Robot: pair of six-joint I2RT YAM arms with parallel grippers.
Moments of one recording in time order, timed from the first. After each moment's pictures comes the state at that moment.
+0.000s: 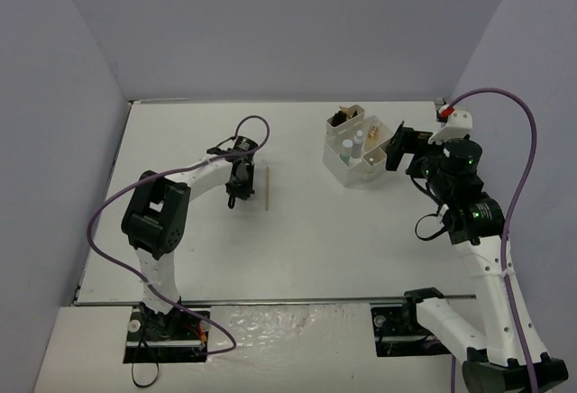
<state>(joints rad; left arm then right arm) -0.44 1.92 1.32 -0.58 -0.08 -0.37 0.14 0.88 1.07 -0.48 0.04 0.20</state>
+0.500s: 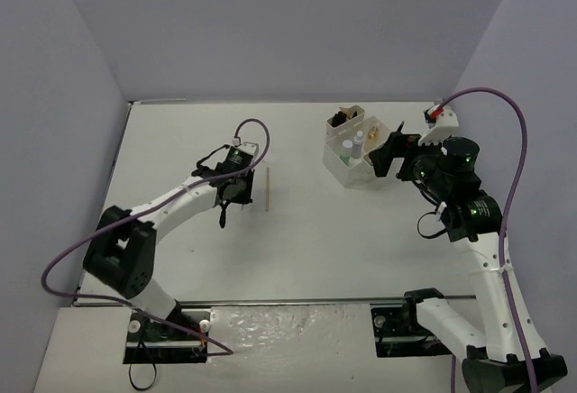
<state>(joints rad) -0.55 1.54 1.07 -0.43 -0.12 -0.28 0.14 0.91 1.07 -0.48 -0.22 0.23</state>
